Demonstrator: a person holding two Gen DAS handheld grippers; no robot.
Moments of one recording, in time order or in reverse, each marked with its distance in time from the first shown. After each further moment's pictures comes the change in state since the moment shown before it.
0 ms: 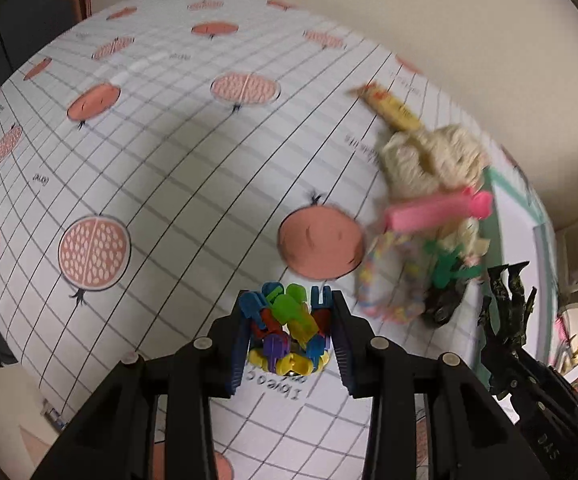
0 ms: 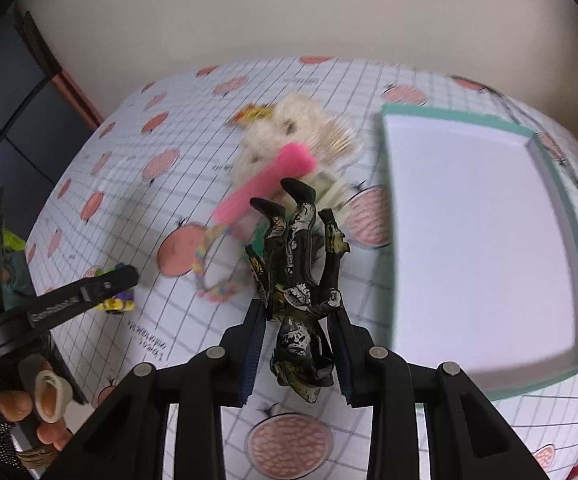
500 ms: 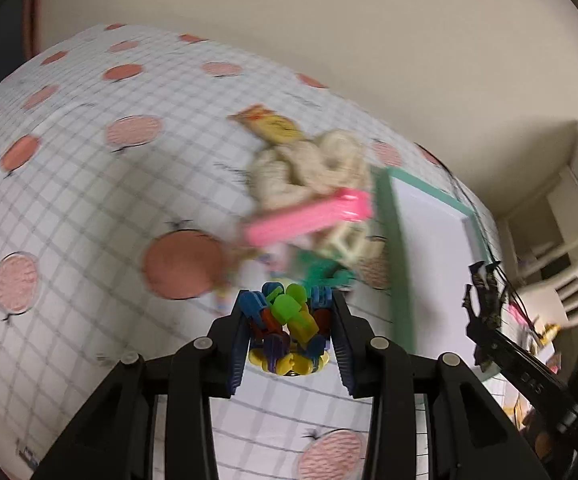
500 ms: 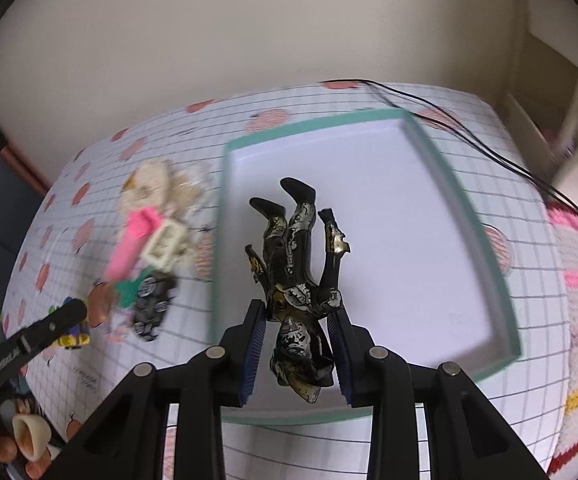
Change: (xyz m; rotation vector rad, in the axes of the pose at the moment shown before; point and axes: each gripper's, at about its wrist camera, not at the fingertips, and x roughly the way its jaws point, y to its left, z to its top) left arm 0.028 -0.075 0.017 0.139 -0.096 -0.183; right arm -0.029 -0.120 -0.005 0.222 -0.088 -0.120
